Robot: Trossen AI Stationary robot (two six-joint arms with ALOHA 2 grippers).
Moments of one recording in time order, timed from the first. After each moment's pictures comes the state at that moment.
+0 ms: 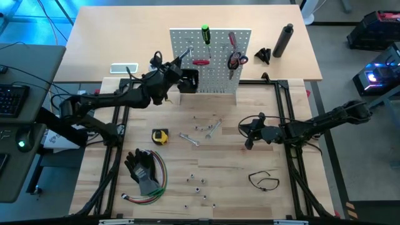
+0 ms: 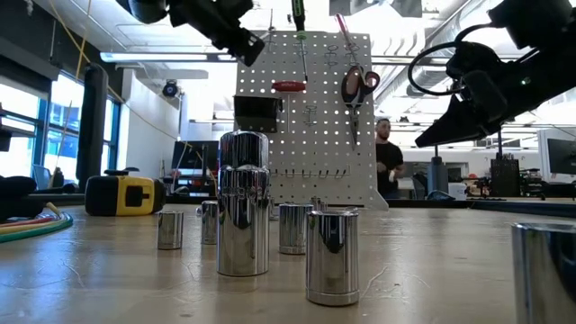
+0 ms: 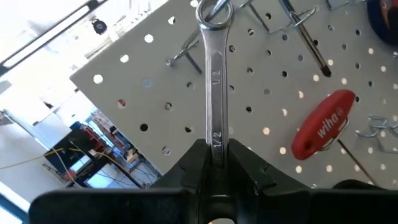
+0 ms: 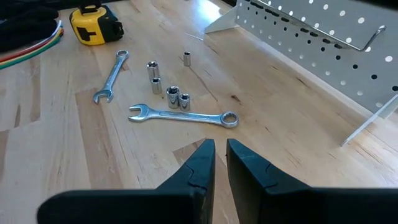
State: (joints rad) left arm 0.34 1.40 1.00 0.49 -0.82 0.75; right arm 0.19 0.95 0.25 0.15 0.60 0.34
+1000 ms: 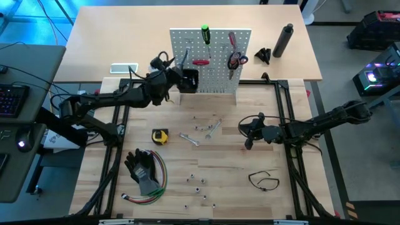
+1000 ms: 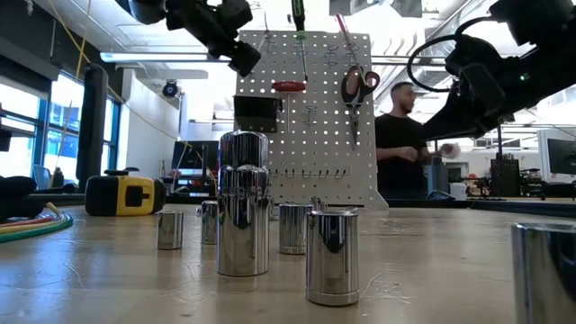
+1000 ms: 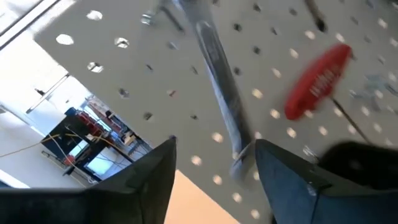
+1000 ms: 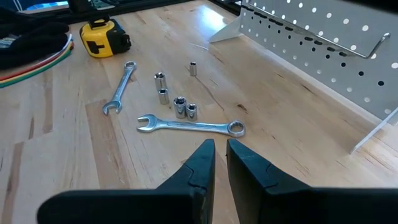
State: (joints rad) left arm 0.35 1.39 1.00 0.35 -0.84 0.68; right arm 0.19 0.95 0.25 0.19 0.59 0.34
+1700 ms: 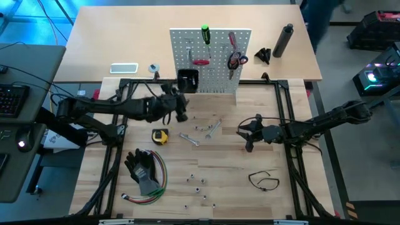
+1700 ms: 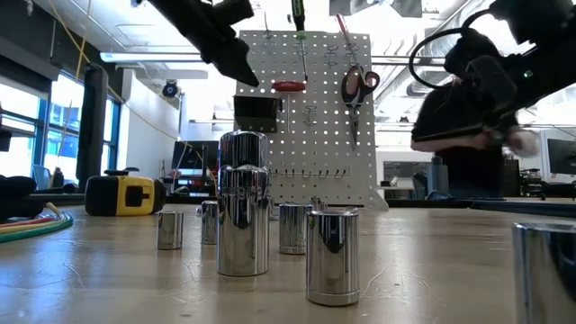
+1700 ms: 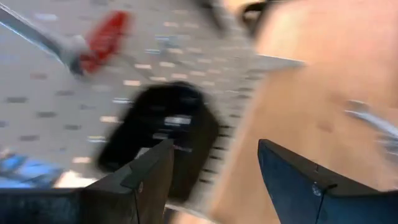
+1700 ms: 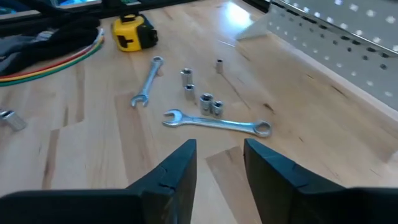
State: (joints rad) left arm 0.10 1.35 1.00 -0.18 -0.68 0.31; right arm 0.19 0.96 0.25 0.22 0.49 0.31
